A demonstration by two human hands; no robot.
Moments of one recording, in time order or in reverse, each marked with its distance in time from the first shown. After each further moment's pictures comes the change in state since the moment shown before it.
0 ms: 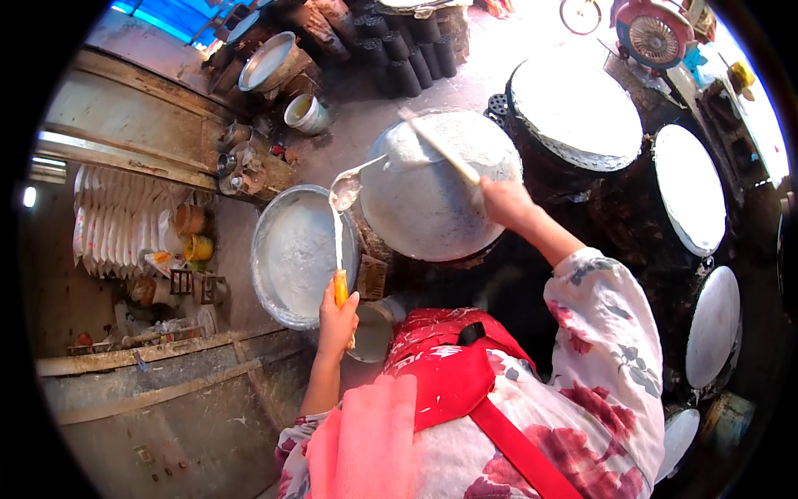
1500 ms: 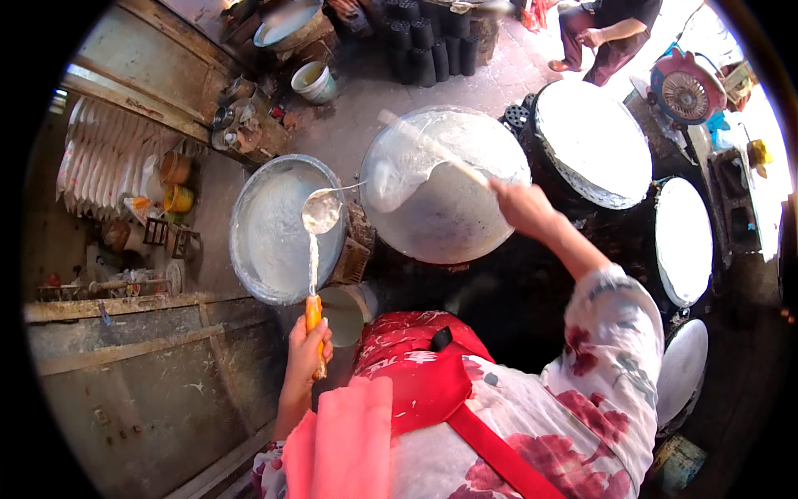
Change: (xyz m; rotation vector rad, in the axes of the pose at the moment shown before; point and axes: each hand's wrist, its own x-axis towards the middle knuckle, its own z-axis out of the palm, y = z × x) left_hand -0.067 -0.018 -0.030 -0.423 0.012 -0.270; right_hand 0.007 0.010 -0.044 -0.130 -0.136 -0.270
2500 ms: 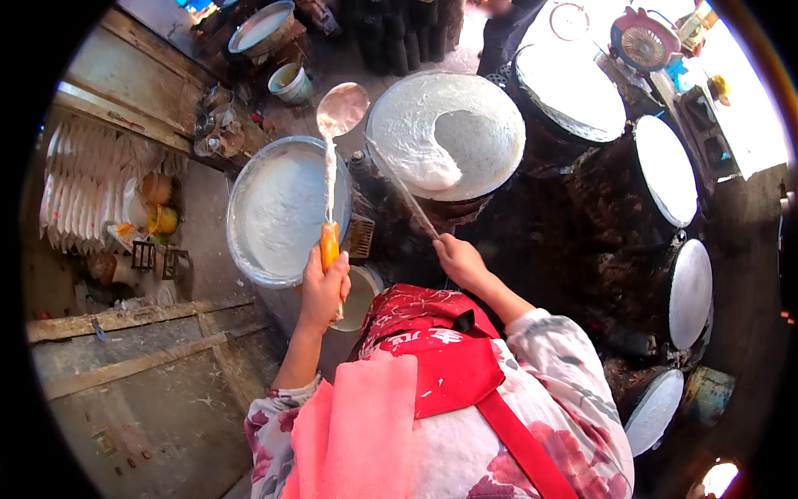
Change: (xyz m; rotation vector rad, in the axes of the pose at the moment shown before) left_hand 0.014 0.009 -0.032 0.148 -0.281 0.394; right_hand -0.078 -0.235 0.129 0.793 0.137 0.455
